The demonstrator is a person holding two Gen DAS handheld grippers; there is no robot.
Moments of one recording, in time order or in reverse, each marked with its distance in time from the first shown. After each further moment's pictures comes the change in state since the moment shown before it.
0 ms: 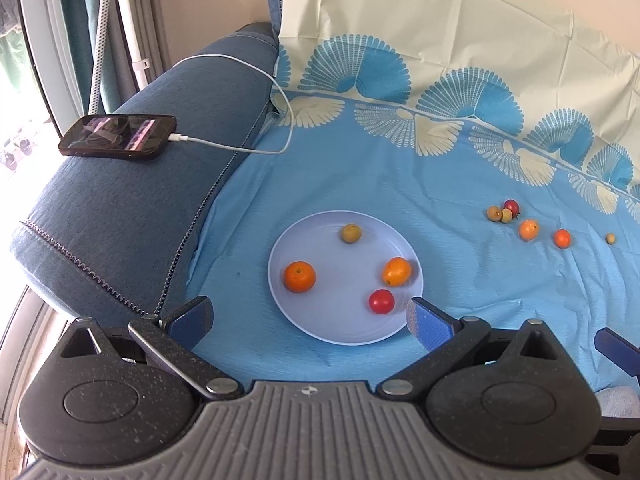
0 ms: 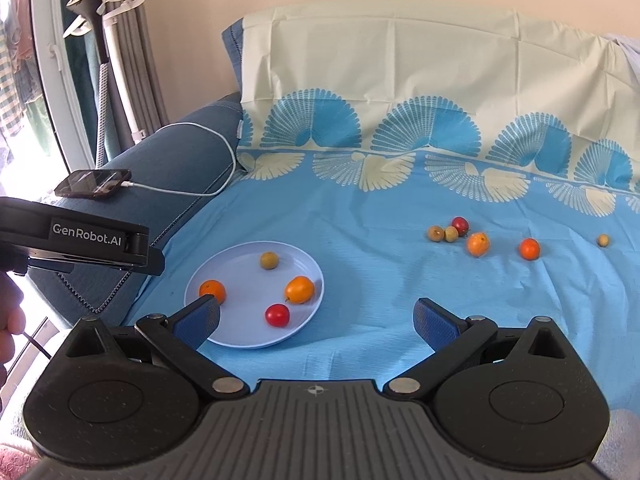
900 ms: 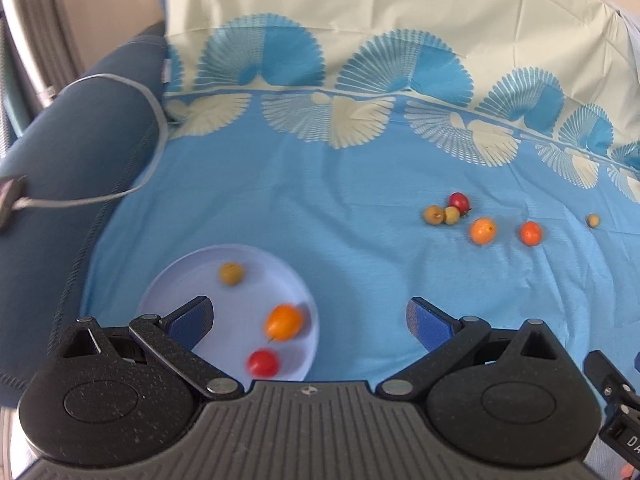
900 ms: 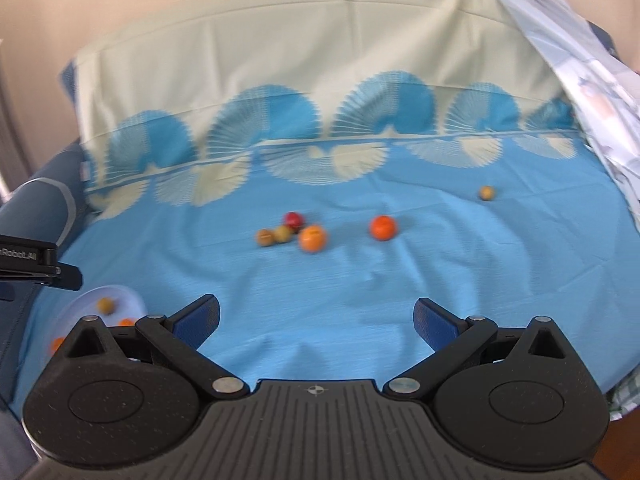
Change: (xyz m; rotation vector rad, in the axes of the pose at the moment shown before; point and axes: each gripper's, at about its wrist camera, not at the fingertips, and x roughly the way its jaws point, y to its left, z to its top) left arm 0.099 -0.143 0.061 0.132 0.057 -0.071; right arm 0.028 -0.161 0.003 0.245 -0.001 -0.288
